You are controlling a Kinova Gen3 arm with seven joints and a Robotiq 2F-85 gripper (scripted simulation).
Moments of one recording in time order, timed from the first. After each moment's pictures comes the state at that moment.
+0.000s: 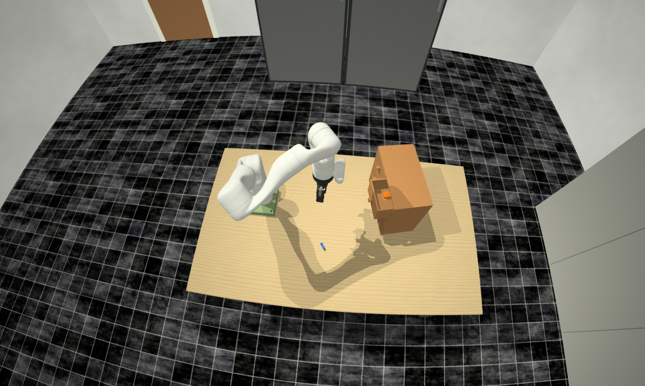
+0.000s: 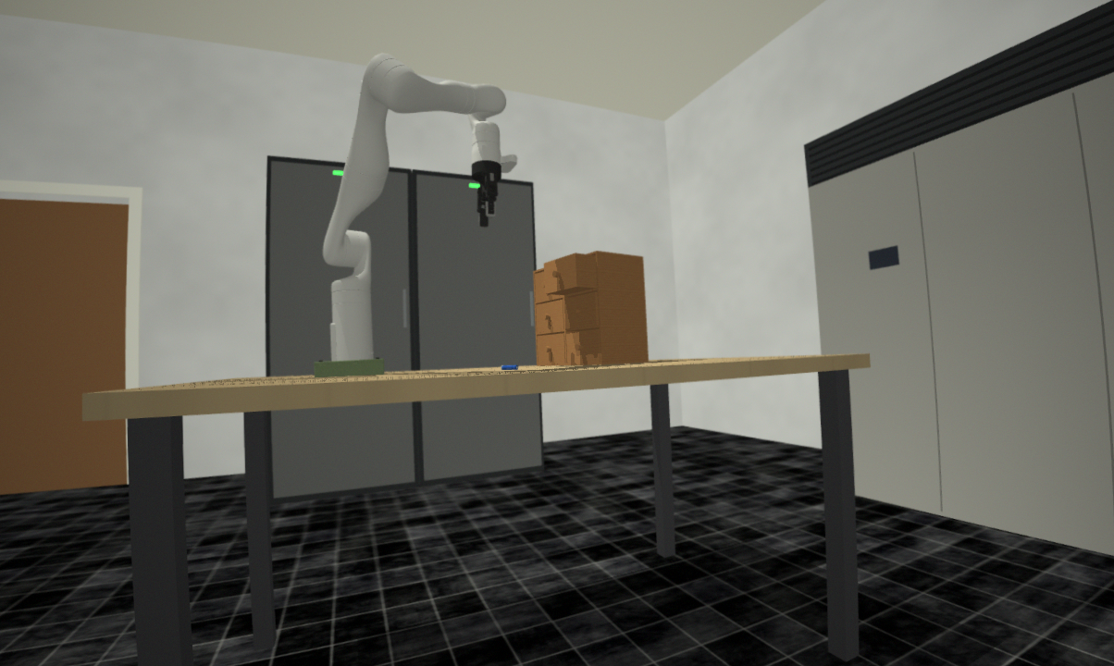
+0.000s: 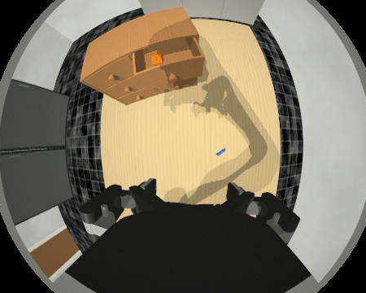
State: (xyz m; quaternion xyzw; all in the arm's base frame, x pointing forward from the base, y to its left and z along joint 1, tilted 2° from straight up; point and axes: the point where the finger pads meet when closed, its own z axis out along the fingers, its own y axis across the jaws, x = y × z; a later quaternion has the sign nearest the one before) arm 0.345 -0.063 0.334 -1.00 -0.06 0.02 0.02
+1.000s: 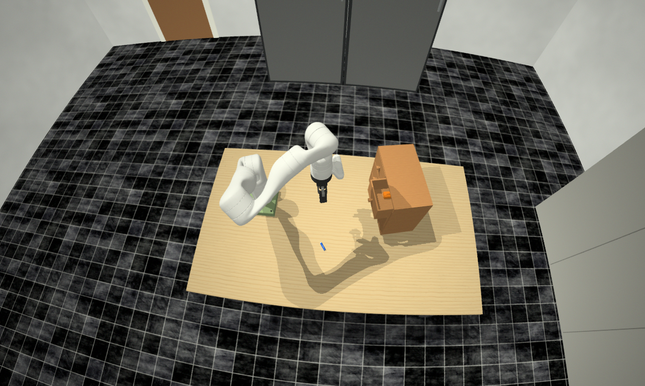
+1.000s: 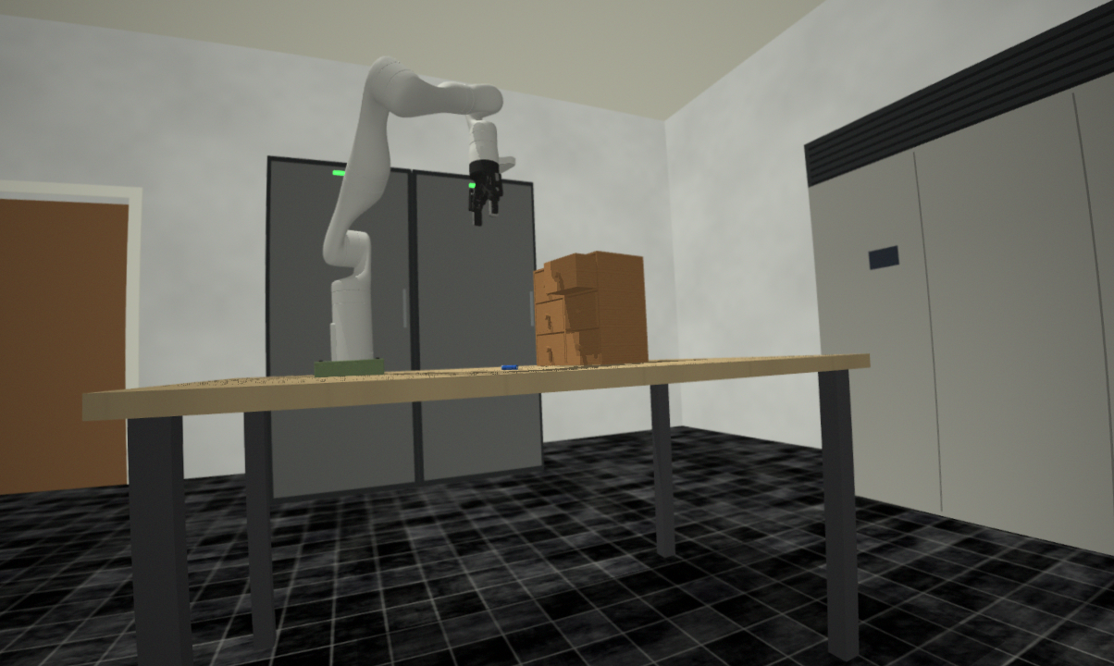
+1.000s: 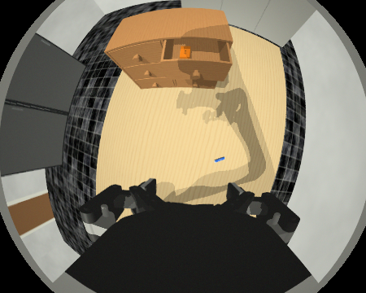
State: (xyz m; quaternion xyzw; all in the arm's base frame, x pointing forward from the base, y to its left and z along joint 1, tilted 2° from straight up) arm 0.340 -0.067 0.334 -0.98 -0.19 0.01 0.02
